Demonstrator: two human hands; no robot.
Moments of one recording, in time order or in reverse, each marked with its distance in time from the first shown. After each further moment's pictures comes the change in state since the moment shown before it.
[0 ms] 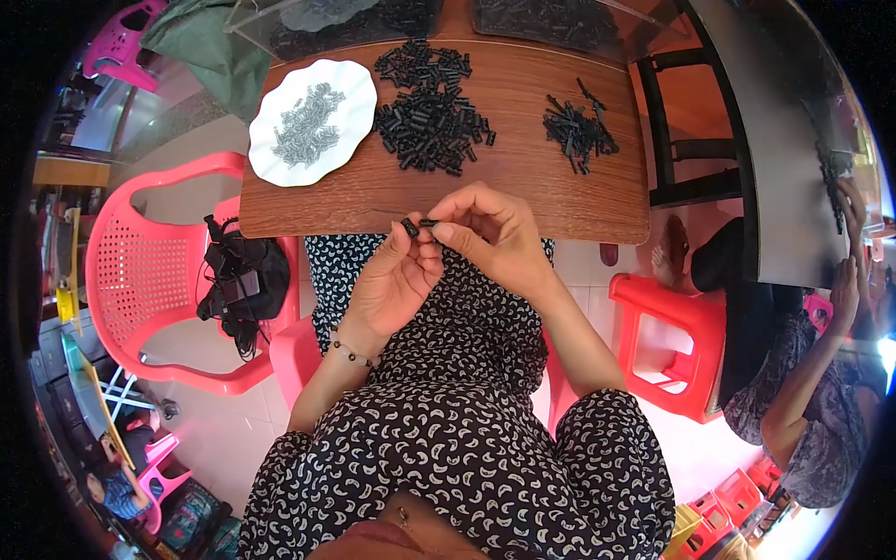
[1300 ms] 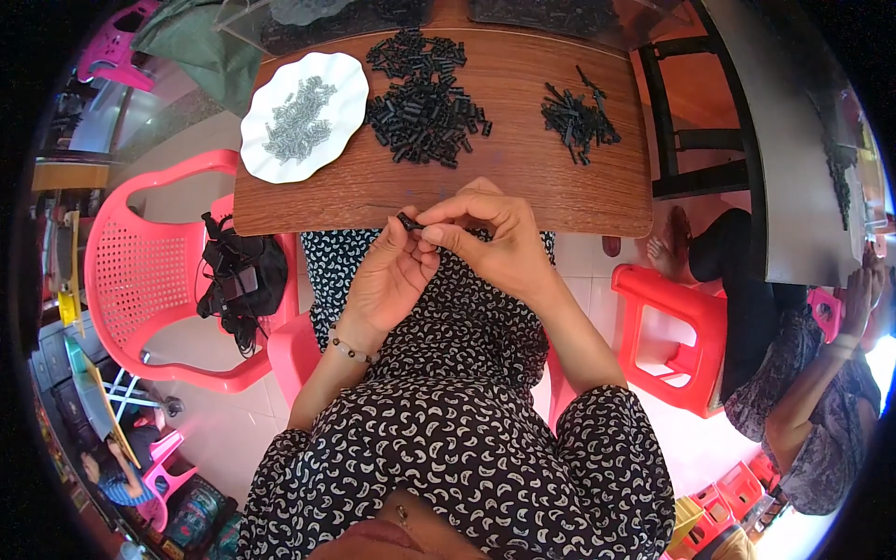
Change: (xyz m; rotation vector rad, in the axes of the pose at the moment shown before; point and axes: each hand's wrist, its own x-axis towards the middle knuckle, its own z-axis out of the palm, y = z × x) left_hand 0.004 -0.004 -0.007 0.088 0.047 0.072; right_hand -0.003 0.000 0.002 -0.184 0.081 0.015
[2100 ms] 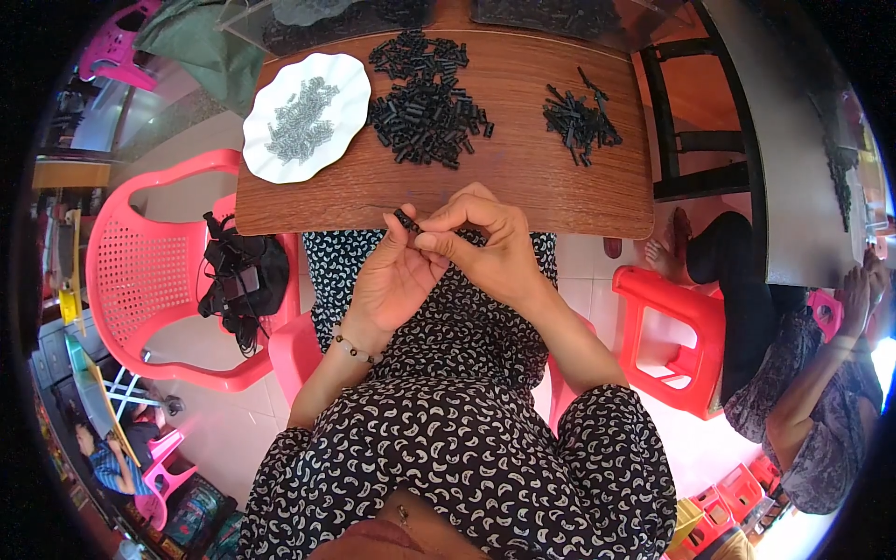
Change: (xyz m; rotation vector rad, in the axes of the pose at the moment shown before) left_hand 0.001 -0.003 0.008 -0.089 0.016 -0.059; right_hand -0.002 0.017 0.004 -0.097 0.033 -0.135
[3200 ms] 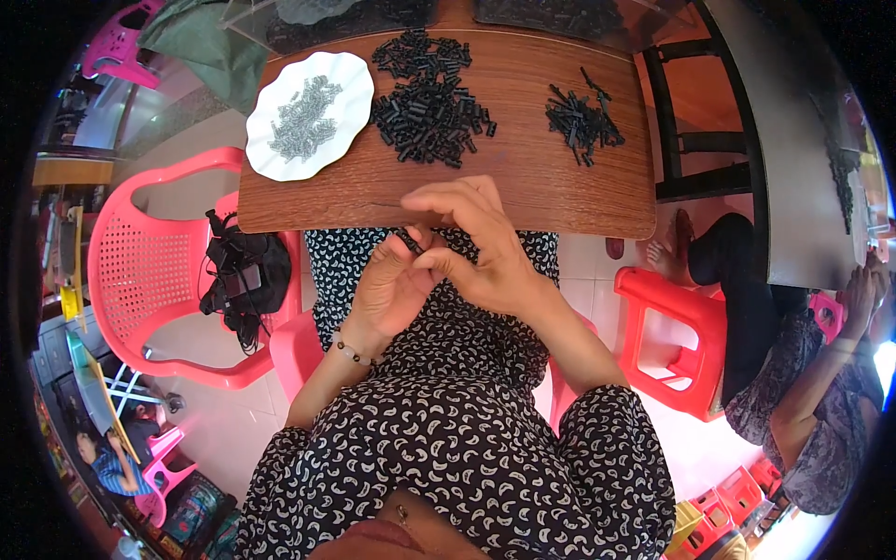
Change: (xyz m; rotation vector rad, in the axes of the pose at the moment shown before) left_hand -0.008 -0.003 -0.008 0.158 -0.141 0.083; right_hand 0.003 -0.022 0.008 -0.275 -0.048 -0.222
